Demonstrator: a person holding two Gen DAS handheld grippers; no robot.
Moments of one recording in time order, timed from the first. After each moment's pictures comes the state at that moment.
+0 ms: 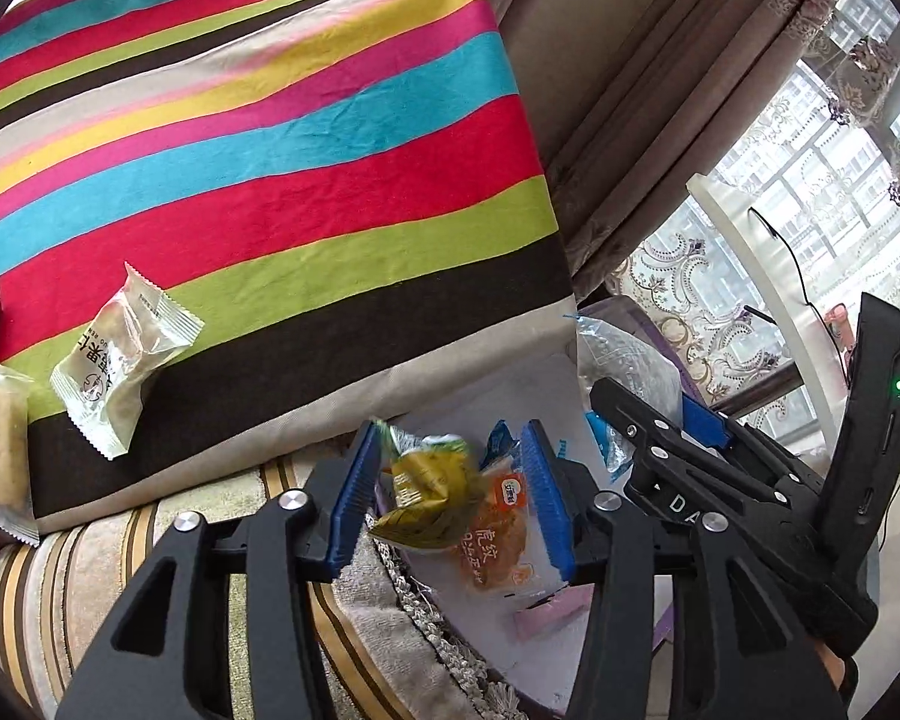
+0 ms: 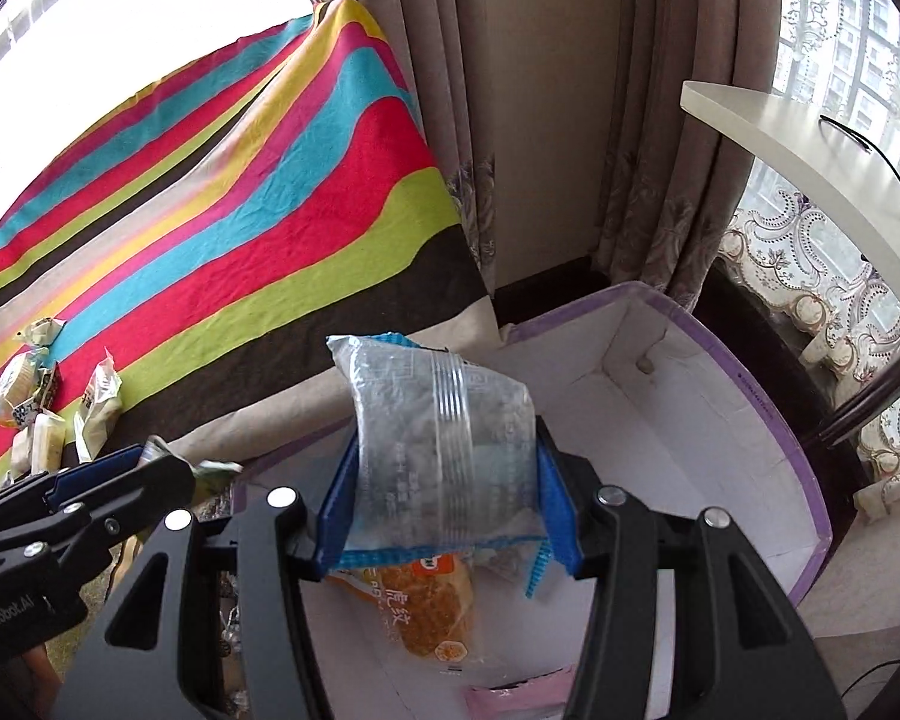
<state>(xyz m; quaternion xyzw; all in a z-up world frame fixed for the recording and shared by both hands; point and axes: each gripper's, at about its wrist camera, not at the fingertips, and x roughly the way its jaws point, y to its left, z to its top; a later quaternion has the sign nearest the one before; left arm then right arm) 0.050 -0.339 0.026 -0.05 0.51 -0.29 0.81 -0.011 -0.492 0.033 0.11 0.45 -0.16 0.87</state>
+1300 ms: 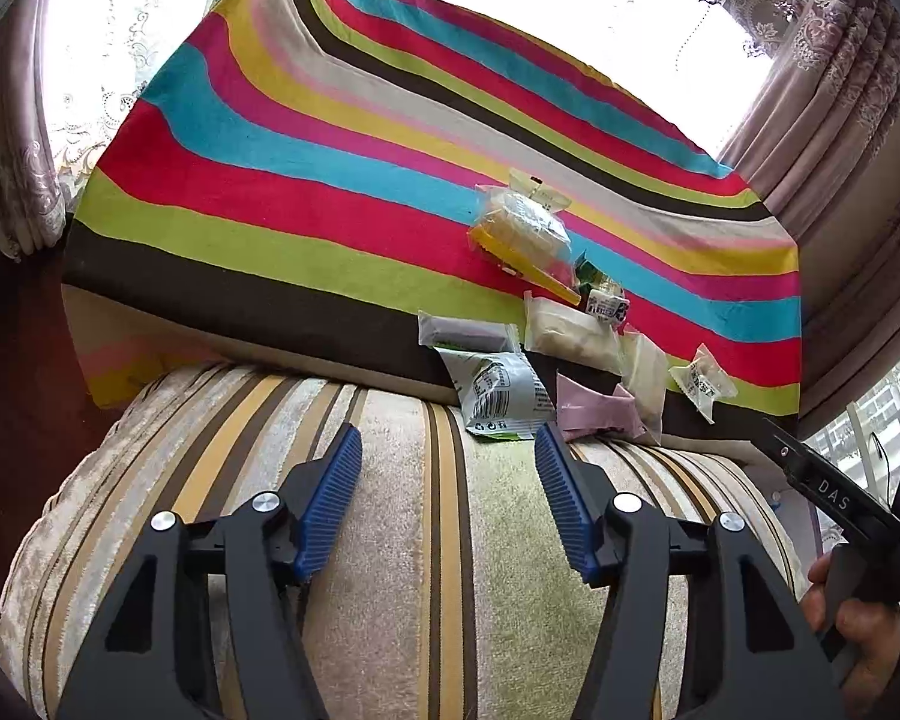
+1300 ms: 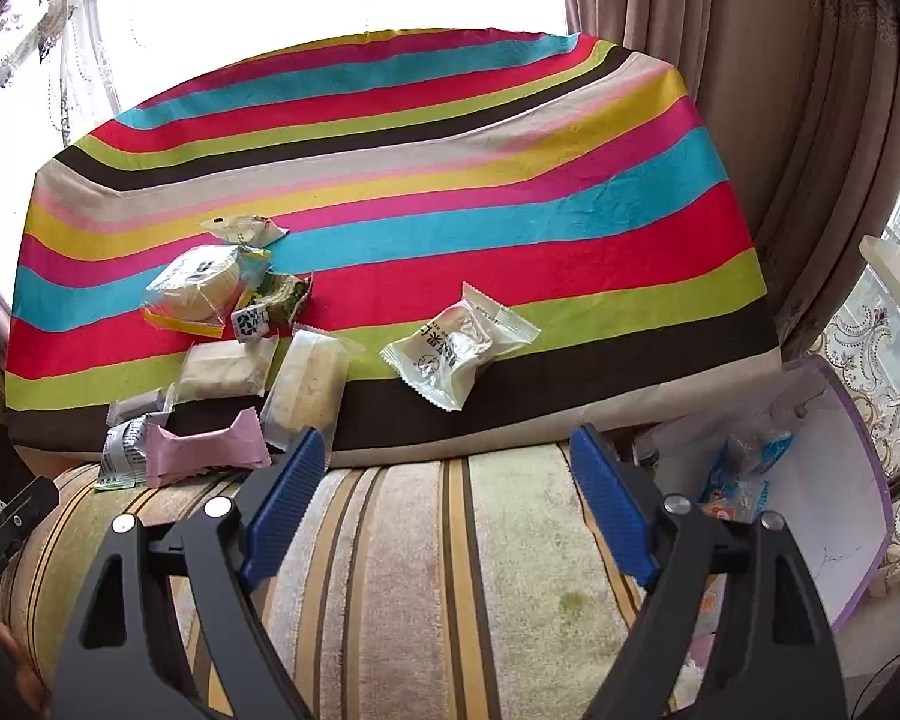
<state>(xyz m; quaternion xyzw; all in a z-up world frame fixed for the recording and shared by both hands) -0.037 0.020 0.032 -0.19 0.43 -0.03 0.88 0.002 -0.245 0.058 0.02 0.44 -0.05 0.90</state>
